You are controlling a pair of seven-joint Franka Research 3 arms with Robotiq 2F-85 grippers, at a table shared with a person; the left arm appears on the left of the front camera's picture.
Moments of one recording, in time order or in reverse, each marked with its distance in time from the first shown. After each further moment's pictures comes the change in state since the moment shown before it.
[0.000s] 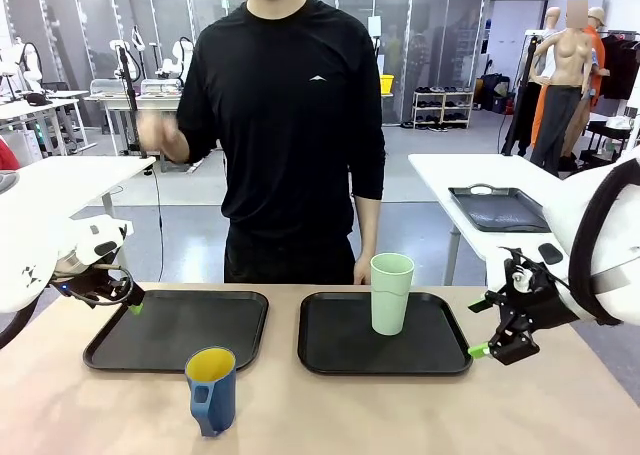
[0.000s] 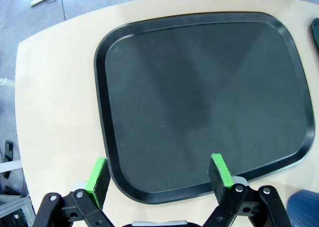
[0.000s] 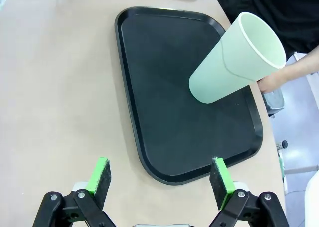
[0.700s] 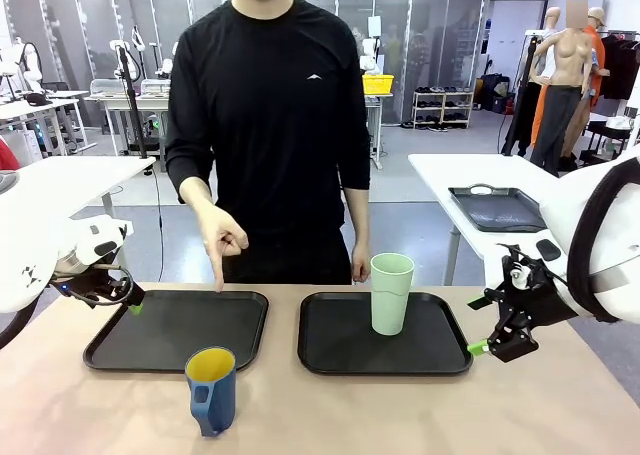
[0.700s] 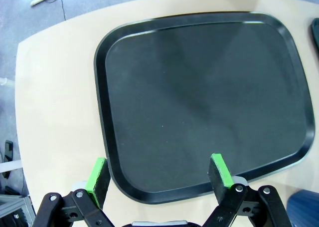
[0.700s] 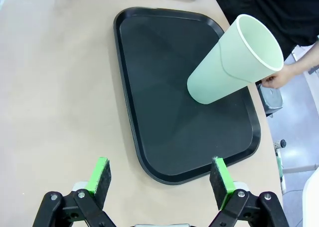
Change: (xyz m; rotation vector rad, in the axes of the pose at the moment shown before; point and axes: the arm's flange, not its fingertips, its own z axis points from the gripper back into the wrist) left arm 0.000 0.000 0.000 0.000 0.000 0.000; right arm 0.003 0.000 0.002 -0.004 0.005 0.002
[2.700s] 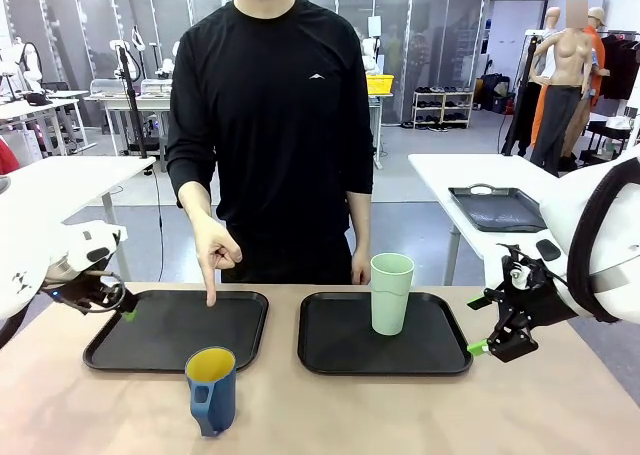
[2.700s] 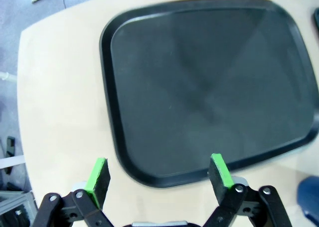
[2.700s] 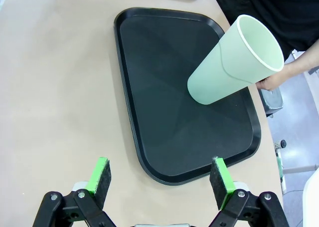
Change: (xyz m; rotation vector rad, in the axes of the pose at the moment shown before) left arm -0.025 0.010 0.005 0.008 0.021 -0.011; right arm 0.000 0.000 0.000 0.001 -0.001 0.000
